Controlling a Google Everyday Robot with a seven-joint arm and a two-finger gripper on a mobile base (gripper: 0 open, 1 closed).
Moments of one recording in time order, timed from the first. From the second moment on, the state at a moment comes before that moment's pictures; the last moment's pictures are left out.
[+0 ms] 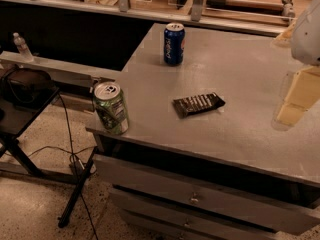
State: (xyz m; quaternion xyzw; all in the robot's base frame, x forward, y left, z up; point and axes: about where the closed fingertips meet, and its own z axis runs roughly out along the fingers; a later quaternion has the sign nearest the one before) arm 0.438 -0.216 0.977 -0.60 0.78 -0.04 0.16
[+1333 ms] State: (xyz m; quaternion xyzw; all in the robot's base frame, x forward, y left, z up) arm 0.568 -0.135 0.979 -0.57 0.76 -0.03 0.30
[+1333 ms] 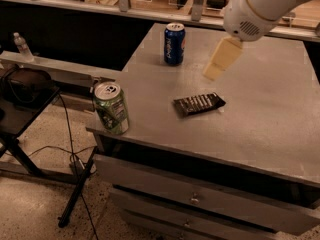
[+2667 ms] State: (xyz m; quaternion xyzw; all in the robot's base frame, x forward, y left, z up) arm 0.596 -0.136 0.987 -0.50 0.78 -0.01 0.37
